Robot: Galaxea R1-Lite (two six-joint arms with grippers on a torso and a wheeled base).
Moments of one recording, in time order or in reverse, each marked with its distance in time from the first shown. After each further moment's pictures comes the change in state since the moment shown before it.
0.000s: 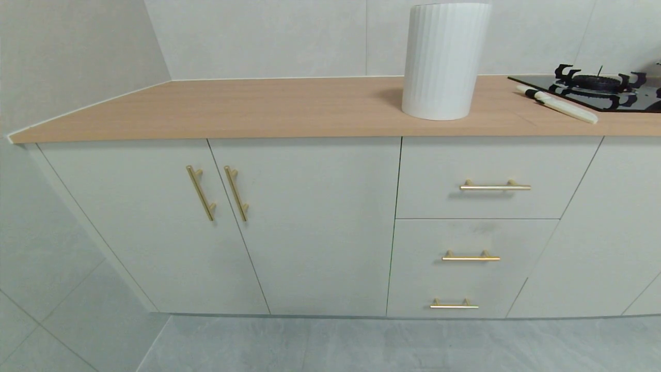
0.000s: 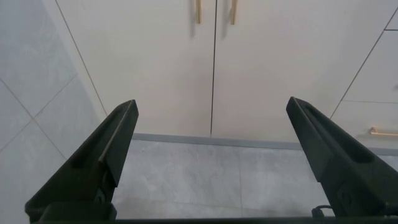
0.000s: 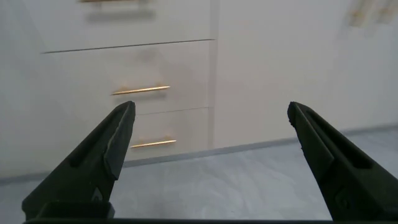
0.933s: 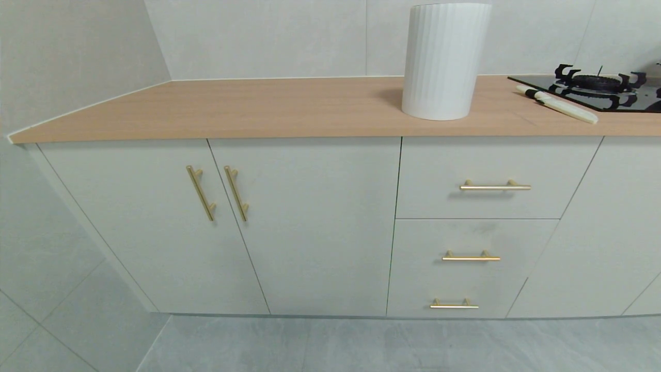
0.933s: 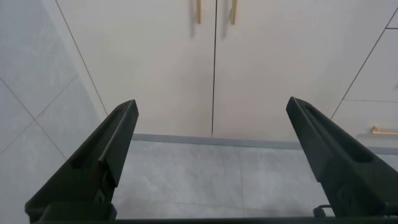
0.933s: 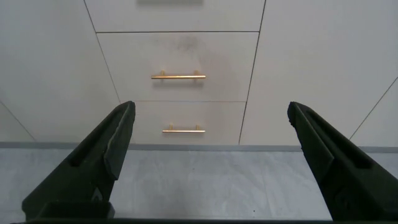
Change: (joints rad) left arm 0.000 0.000 0.000 0.000 -0.002 0.011; right arm 0.000 -0.007 -0.001 0.051 0.129 0.000
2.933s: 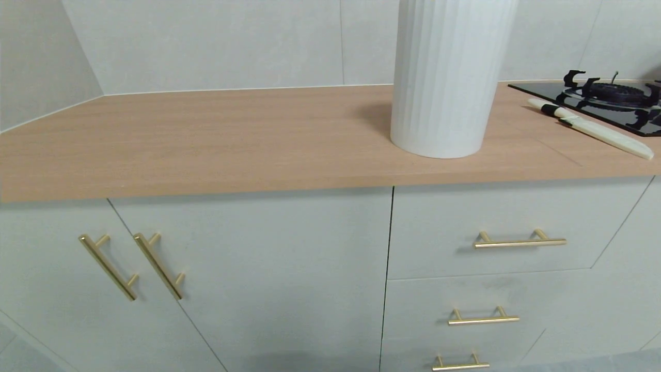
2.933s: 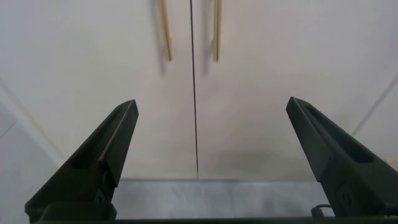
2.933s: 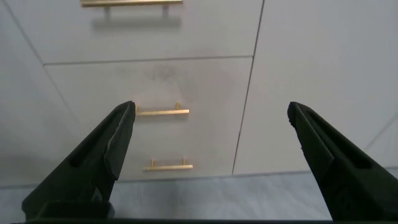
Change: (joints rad) left arm 0.000 0.000 0.000 0.000 -0.003 -0.008; right arm 0.000 0.001 -0.001 0.002 0.000 0.000
